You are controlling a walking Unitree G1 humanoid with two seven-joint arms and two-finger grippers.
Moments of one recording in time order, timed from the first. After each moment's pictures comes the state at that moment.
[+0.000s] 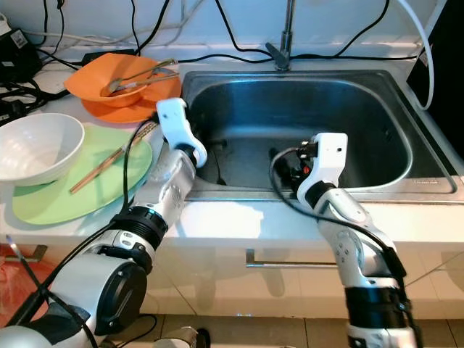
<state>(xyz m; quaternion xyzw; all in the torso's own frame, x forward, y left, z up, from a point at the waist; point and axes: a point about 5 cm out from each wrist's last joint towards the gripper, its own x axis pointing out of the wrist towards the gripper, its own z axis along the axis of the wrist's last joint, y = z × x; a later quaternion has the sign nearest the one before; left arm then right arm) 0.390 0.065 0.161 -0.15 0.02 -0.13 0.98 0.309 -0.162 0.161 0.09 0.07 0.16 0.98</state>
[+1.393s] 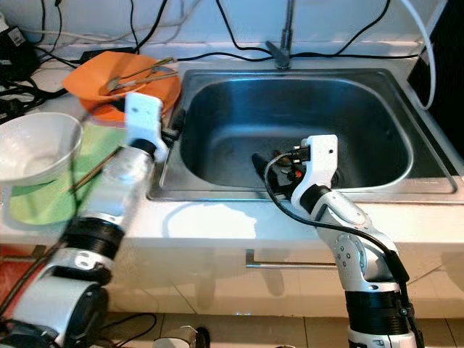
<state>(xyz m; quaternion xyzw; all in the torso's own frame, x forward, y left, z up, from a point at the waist) 0.382 0.136 0.189 0.09 -0.05 -0.06 0.99 0.302 -0.149 0.164 0.11 0.08 0.23 0.96</state>
